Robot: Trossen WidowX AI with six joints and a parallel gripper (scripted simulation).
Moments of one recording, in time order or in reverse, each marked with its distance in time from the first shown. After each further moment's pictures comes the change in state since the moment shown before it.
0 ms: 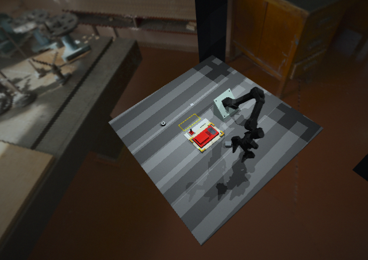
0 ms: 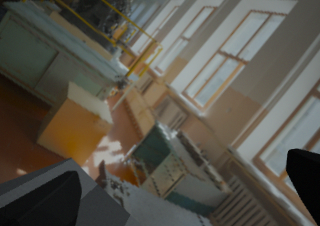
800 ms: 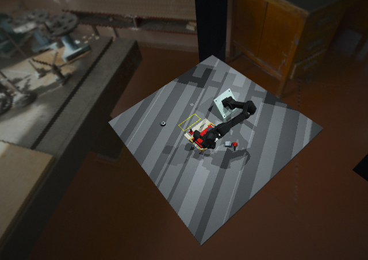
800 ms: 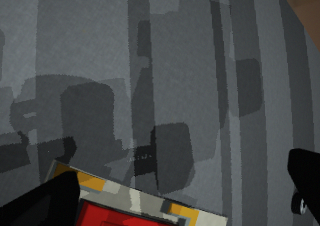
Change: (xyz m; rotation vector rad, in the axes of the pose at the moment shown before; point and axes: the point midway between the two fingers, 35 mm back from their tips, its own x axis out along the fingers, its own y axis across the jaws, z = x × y) arm -0.027 -0.111 -0.322 0.000 1.193 0.251
